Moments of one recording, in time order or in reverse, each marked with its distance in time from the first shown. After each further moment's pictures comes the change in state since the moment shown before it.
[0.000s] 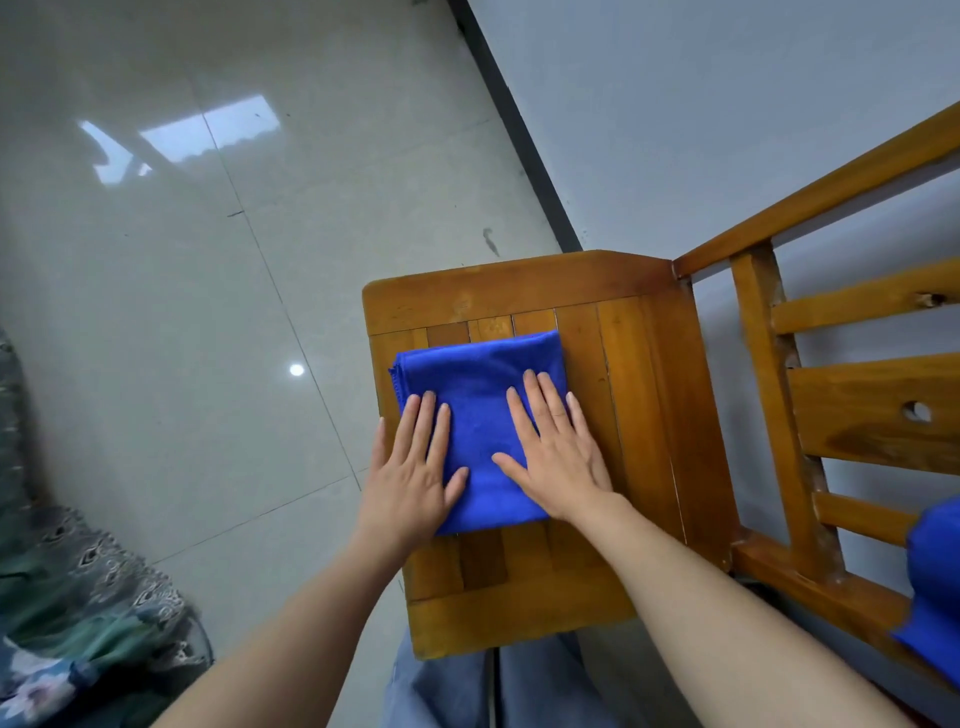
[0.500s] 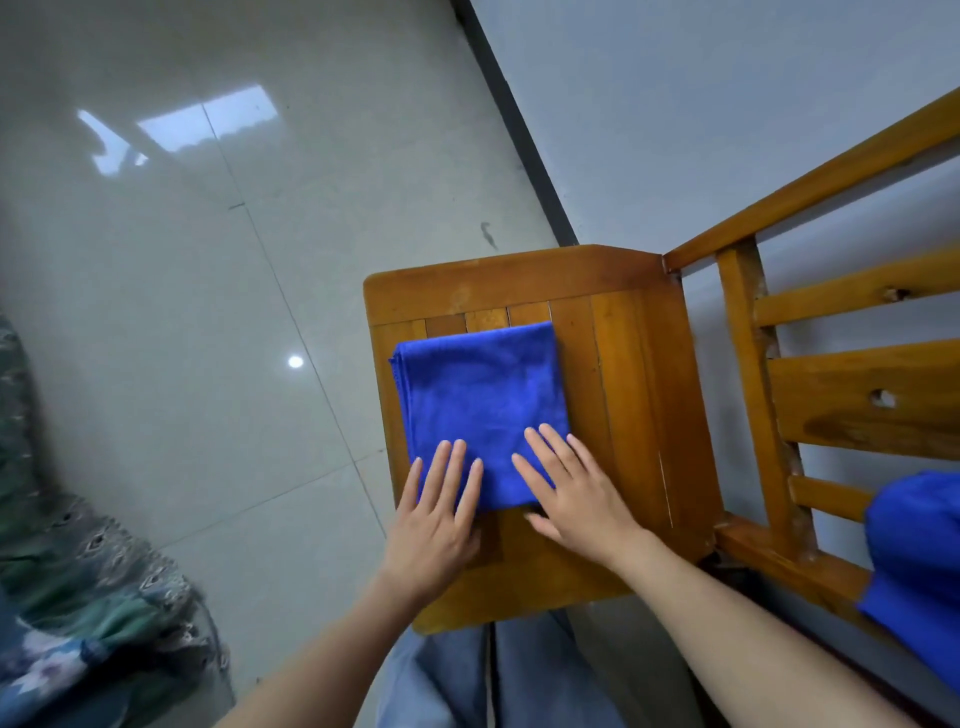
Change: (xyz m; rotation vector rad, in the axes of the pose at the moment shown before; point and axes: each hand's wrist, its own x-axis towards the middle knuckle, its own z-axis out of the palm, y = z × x) left_hand -0.051 0.031 0.013 0.002 0.180 0.230; right_hand -0.058 0.023 0.016 -0.065 0.200 -0.379
